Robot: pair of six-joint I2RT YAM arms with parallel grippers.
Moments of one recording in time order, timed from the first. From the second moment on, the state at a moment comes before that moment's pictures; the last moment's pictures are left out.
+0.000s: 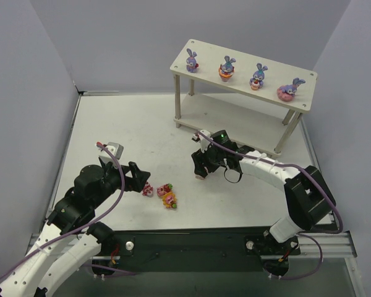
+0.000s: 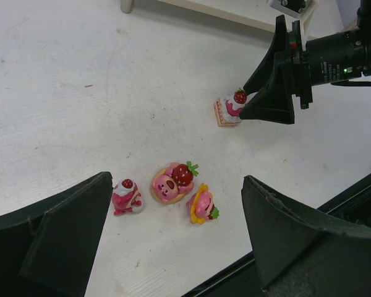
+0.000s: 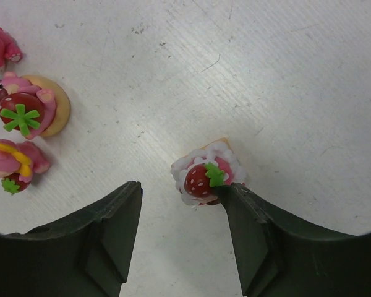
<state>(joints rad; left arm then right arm) -0.59 0.51 0.73 -0.55 -0.05 -0.38 0.61 1.54 0.91 -0.21 -0.27 -0.07</state>
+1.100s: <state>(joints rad) -0.59 0.52 0.73 -0.55 -0.05 -0.38 0.59 1.62 0.95 -0.17 -0.06 0.13</state>
